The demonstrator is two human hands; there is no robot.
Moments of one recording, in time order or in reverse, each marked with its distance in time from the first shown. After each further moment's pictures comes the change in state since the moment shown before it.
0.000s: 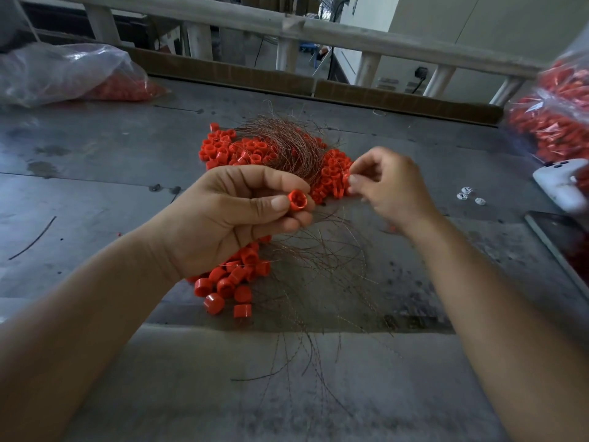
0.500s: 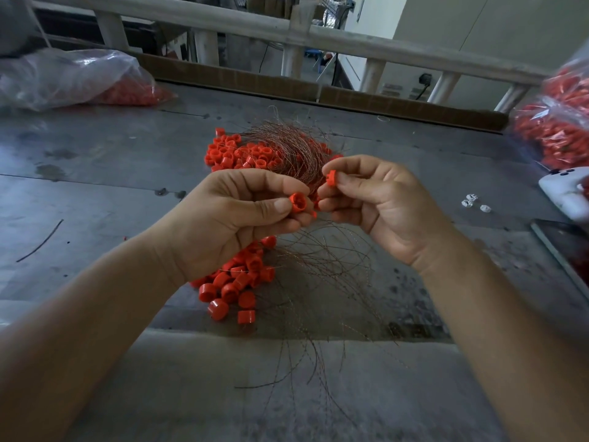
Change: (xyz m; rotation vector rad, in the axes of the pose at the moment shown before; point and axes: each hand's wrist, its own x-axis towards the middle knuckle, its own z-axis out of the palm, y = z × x) left_hand 0.000 0.000 -0.003 0.041 0.052 0.015; right_hand -0.030 -0.052 -0.004 0.903 -0.390 0.187
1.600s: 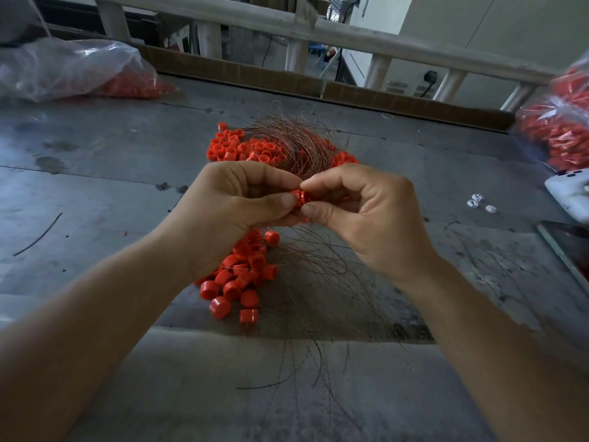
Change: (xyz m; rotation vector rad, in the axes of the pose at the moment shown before) left_hand -0.002 0.000 0.010 0.222 0.222 0.098; right_hand -0.012 0.014 0.023 -0.712 0.109 -0.489
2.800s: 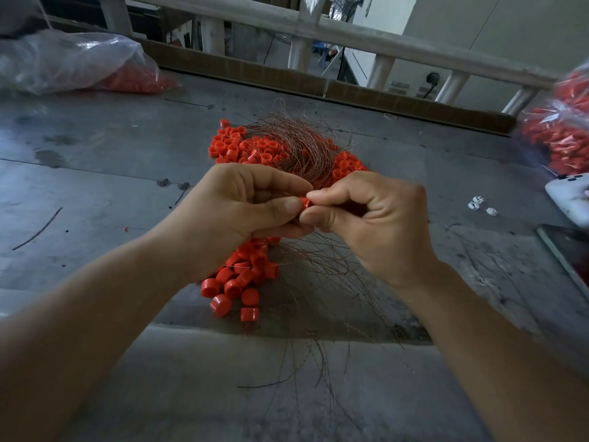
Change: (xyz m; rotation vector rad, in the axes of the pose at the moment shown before) left_hand -0.003 0.000 -0.002 0.015 -0.120 -0.013; right_hand -0.002 0.005 0.003 -0.096 0.098 -0.233
